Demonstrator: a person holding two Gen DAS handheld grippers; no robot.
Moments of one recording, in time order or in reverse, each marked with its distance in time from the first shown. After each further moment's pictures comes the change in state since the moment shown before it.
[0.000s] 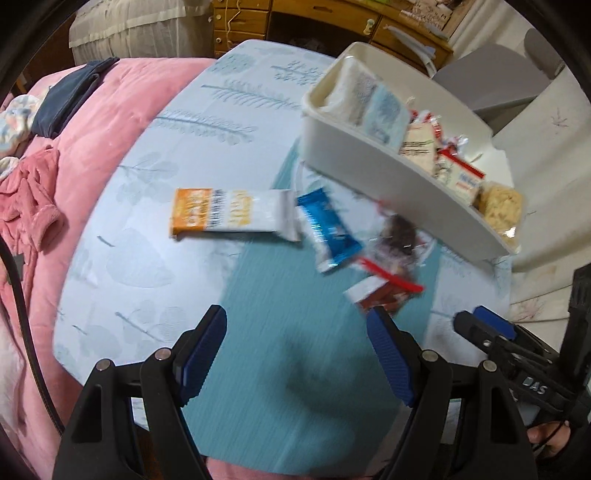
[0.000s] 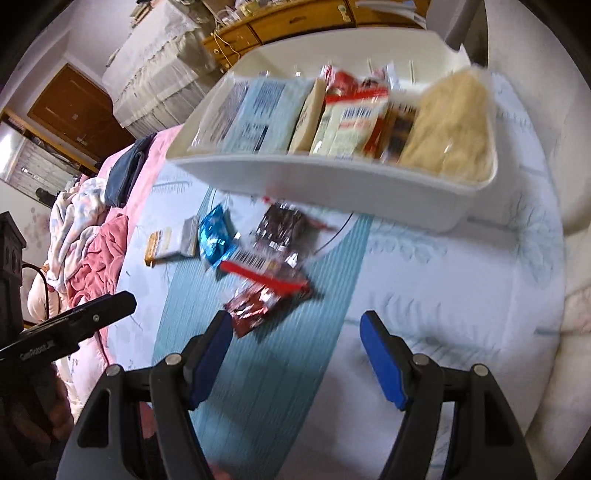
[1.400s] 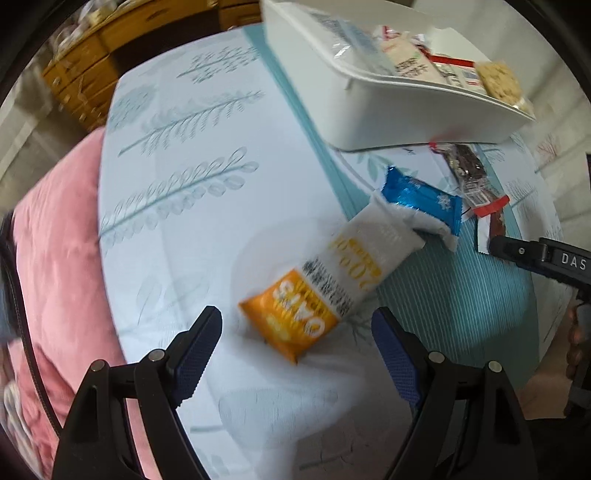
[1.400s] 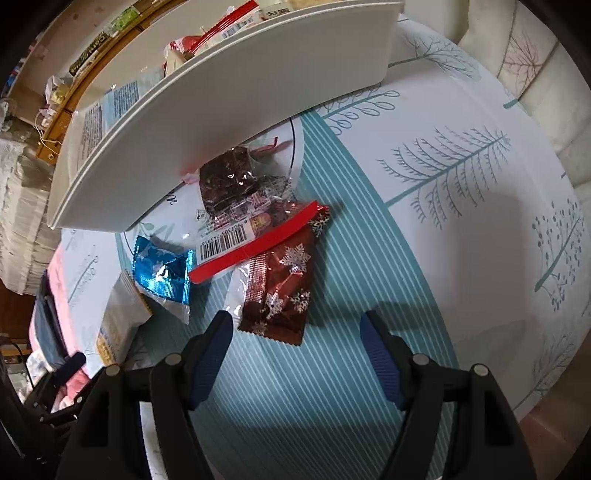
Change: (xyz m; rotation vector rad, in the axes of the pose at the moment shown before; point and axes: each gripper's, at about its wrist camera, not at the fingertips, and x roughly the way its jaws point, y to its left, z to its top) left arm 0.079 0.068 0.089 0.732 0.109 -0.072; right arm 0.077 0.058 -0.031 0.718 -0.059 -0.327
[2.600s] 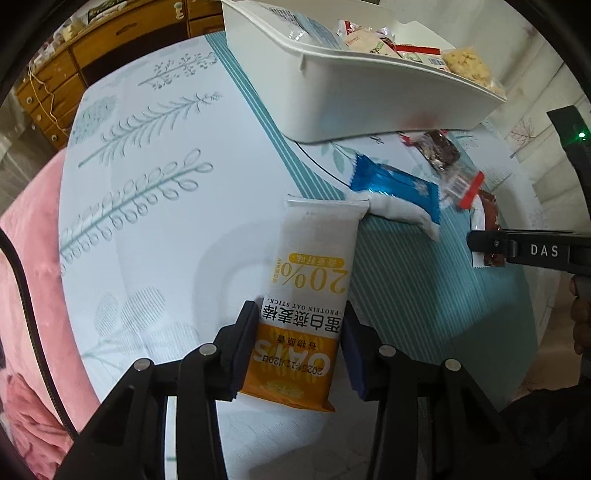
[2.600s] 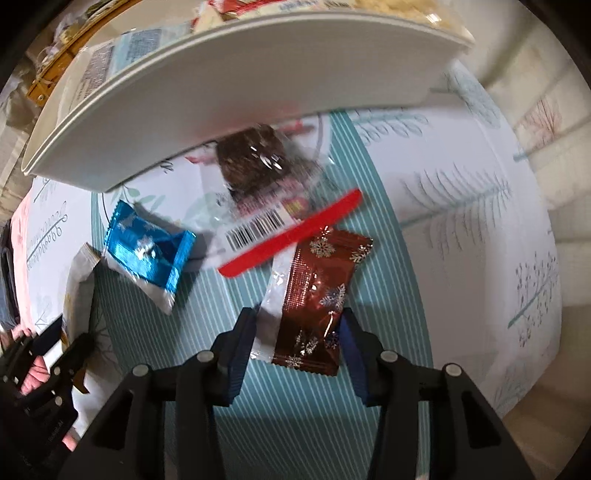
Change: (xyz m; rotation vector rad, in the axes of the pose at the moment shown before) left arm 0.025 -0.007 -0.003 0.052 -0.045 -0.098; right arm 0.021 0.088 0.005 -0.153 0.041 -0.179
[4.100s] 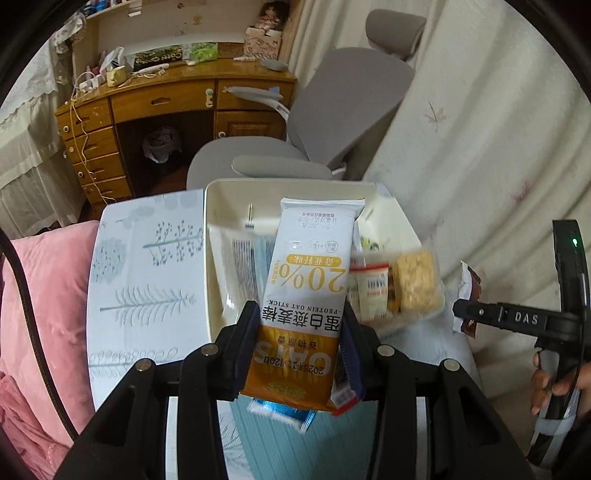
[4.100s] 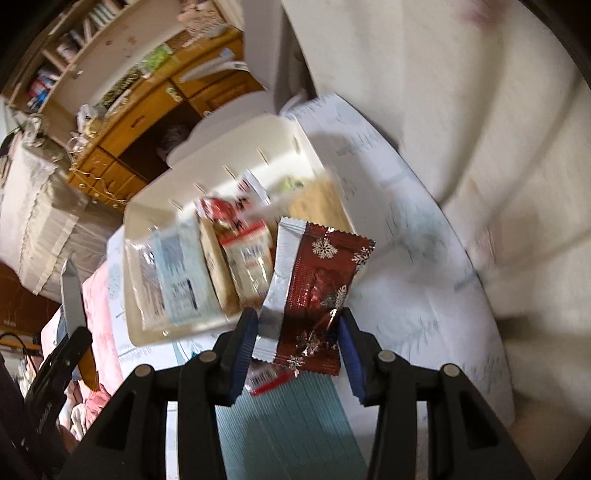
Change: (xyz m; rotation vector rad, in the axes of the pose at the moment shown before) left arm -0.141 -0.065 0.156 -0.199 -0.352 -0.004; right arm -0.130 -0.123 0.119 0.065 -0.214 0.247
